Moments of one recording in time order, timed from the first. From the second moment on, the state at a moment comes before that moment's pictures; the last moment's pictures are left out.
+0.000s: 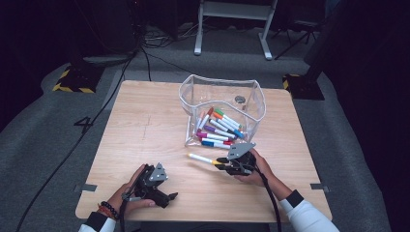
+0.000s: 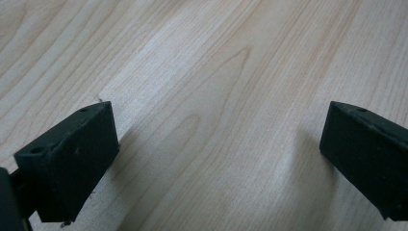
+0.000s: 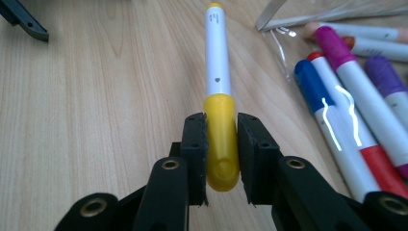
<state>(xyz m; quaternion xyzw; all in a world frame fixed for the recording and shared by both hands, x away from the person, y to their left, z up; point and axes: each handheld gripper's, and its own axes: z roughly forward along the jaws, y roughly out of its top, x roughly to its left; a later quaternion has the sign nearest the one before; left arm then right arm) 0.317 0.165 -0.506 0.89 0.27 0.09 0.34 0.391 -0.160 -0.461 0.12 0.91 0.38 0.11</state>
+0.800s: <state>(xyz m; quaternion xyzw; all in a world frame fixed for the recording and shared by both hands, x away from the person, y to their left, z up) 0.318 0.164 -0.506 0.89 0.28 0.09 0.34 0.375 -0.204 -0.338 0.08 0.87 0.45 0.19</state>
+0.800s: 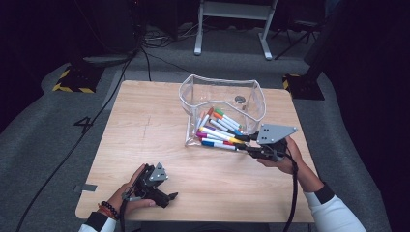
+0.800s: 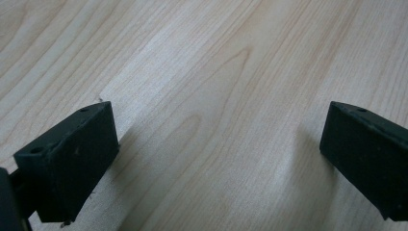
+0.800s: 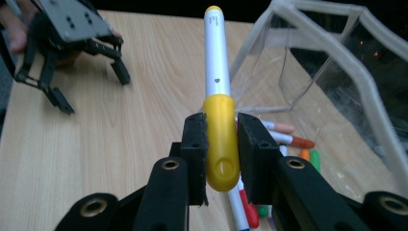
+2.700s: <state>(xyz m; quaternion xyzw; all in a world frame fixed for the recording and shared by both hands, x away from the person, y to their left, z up) 0.318 0.164 -0.506 0.89 0.28 0.09 0.34 0.522 -0.188 -0.328 0.20 0.92 0.30 0.15</state>
